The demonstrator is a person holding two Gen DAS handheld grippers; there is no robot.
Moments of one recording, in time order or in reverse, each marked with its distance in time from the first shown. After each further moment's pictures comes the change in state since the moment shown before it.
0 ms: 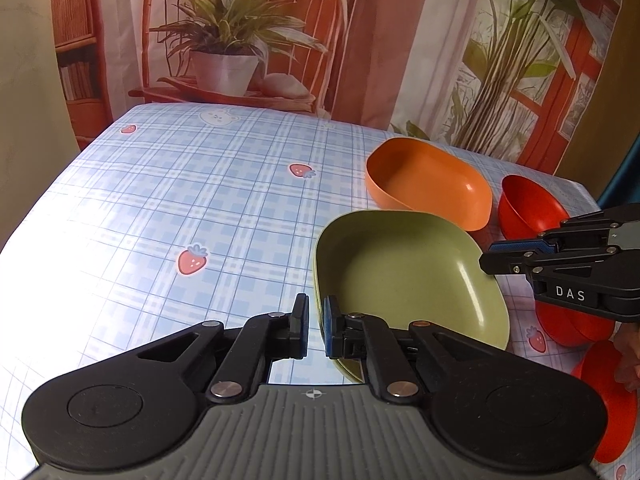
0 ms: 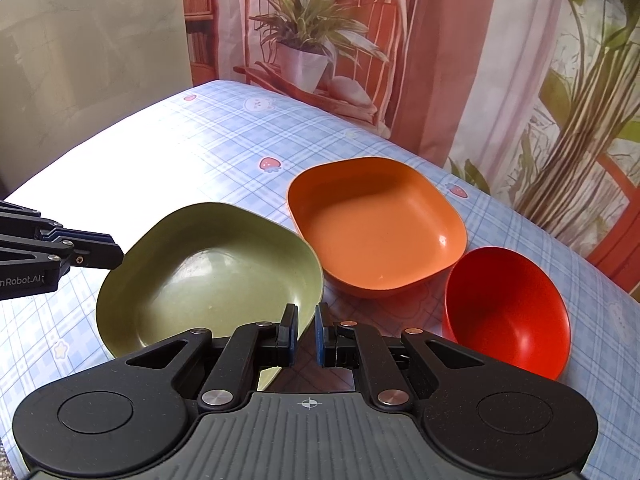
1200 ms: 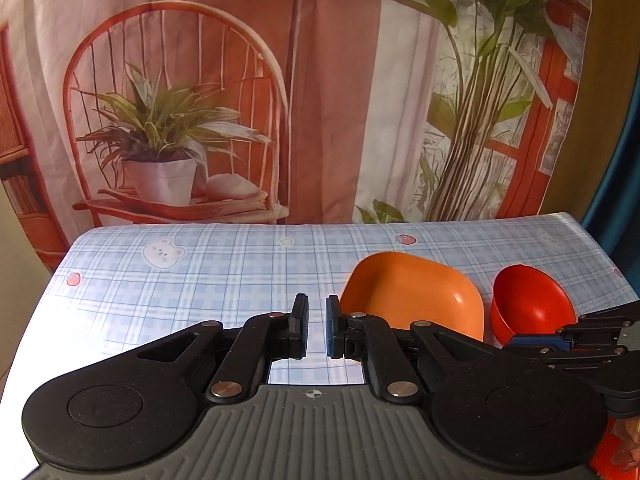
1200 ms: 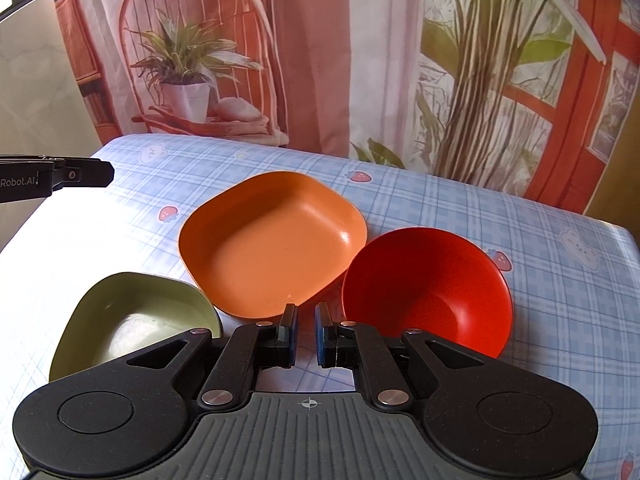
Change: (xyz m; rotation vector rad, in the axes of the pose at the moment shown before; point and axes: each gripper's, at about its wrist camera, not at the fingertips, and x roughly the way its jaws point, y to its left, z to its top) left arm 0.040 -0.030 0.112 0.194 -0.116 -0.069; right arm 0.002 -0.057 0.004 0.322 -0.031 -0.130
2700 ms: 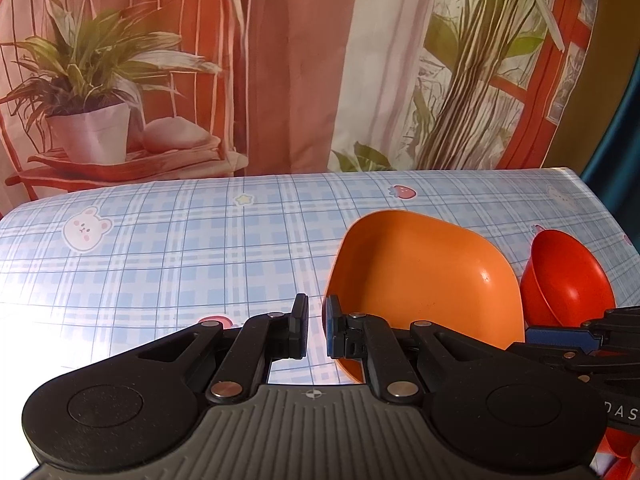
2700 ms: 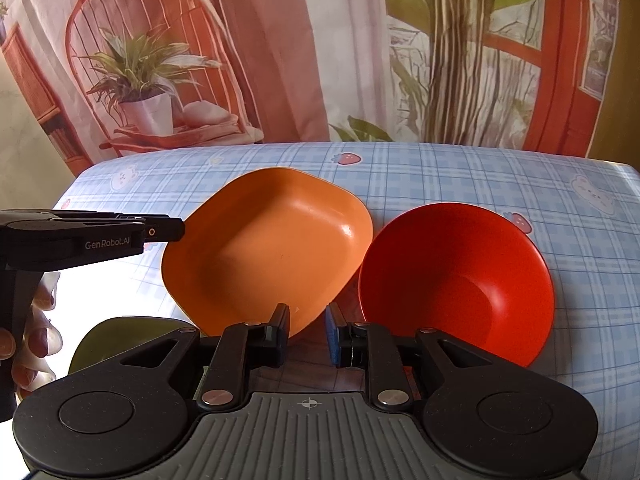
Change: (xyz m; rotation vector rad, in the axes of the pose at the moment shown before) left arm 0.099 0.002 -0.003 0.030 0.157 -0.114; right arm 0.039 0.001 0.006 0.172 0.030 -0.009
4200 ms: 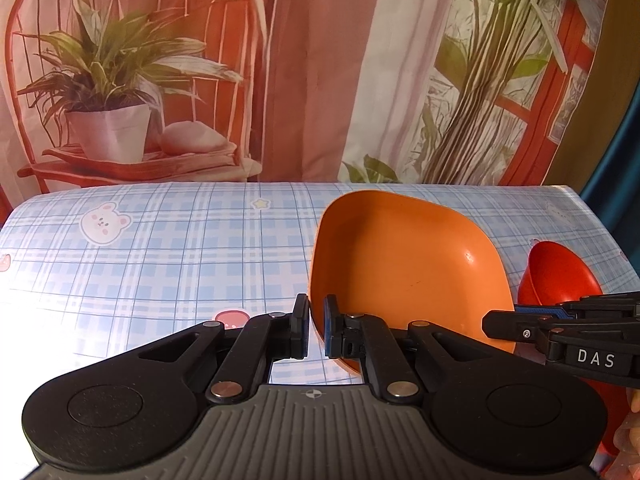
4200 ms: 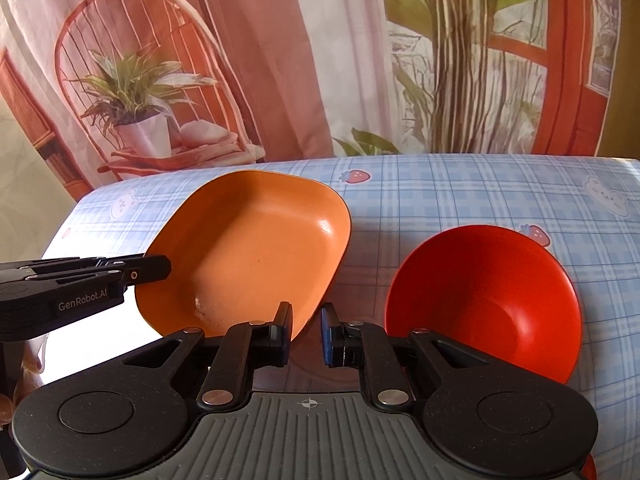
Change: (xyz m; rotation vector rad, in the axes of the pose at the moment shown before) left arm -0.023 0.008 -0.004 -0.044 -0.051 0.008; right arm 0.013 0.004 0.013 0.055 -0.032 0.029
